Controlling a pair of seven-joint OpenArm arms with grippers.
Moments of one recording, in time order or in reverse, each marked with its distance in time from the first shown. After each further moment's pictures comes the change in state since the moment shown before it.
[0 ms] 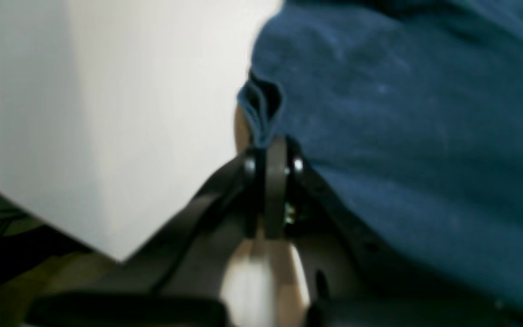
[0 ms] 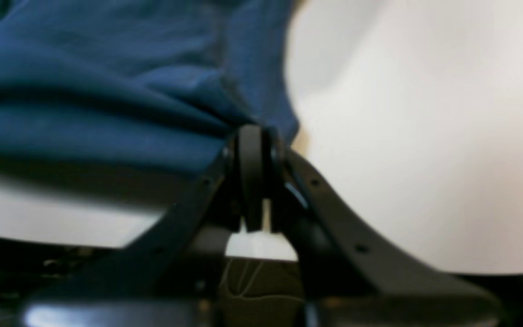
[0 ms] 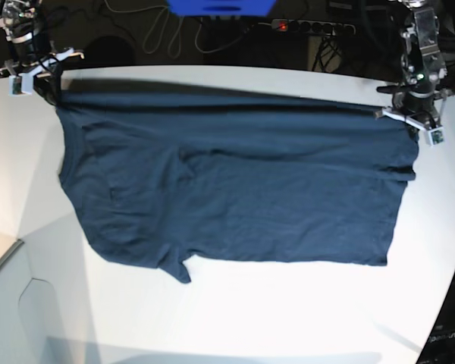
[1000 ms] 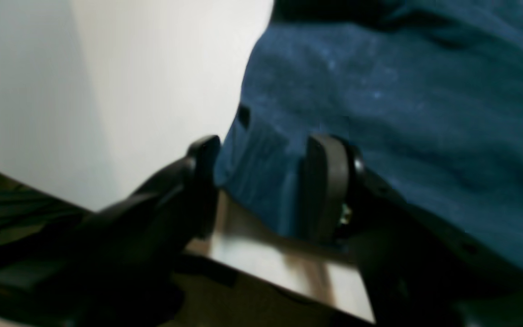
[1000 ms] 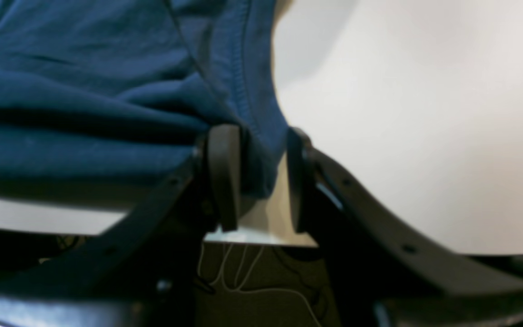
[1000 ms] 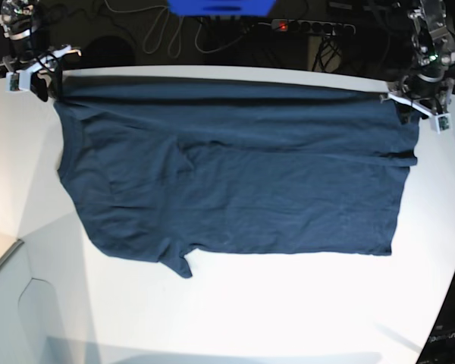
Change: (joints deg) left arm 4.4 1.6 -8.1 4.2 0.7 -12.8 0.6; right arm -0.7 -0.3 2.1 0.1 -0.2 0.0 -0.1
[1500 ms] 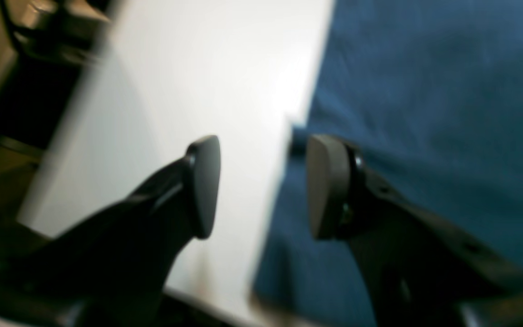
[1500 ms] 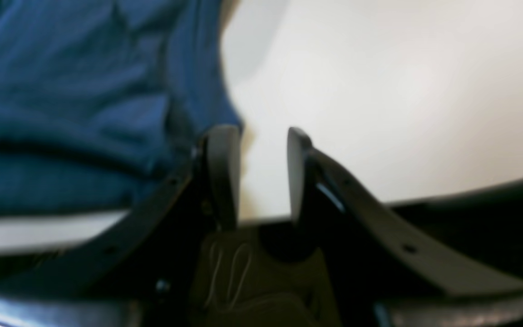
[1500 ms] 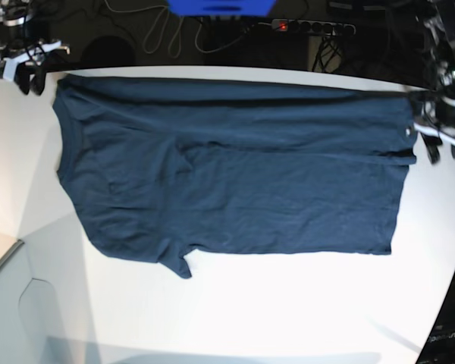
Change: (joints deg) left arm -3.6 -2.2 -2.0 11.0 0.1 0.5 0.3; right arm 0.0 -6.4 8.6 6.3 -0.3 -0.1 -0.5
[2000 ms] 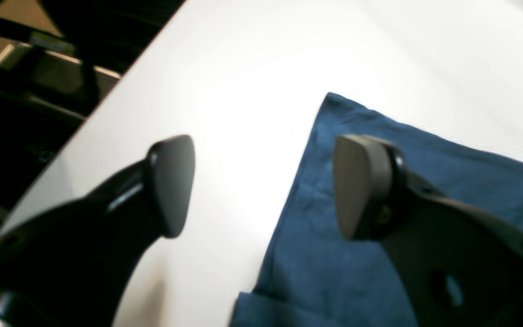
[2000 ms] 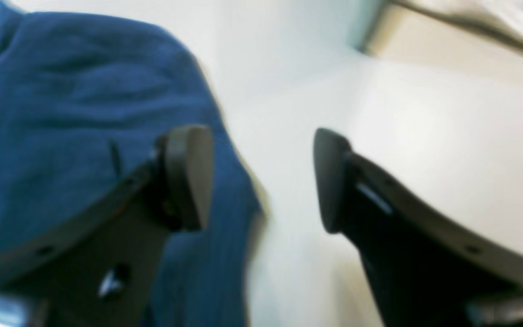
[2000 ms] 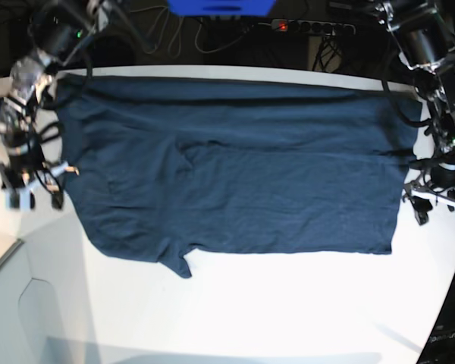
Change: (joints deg) left arm -20.1 -0.2 0.5 -16.8 0.0 -0.7 -0.3; right arm 34.1 3.3 -5.0 -9.2 -14.2 -0.1 -15.9
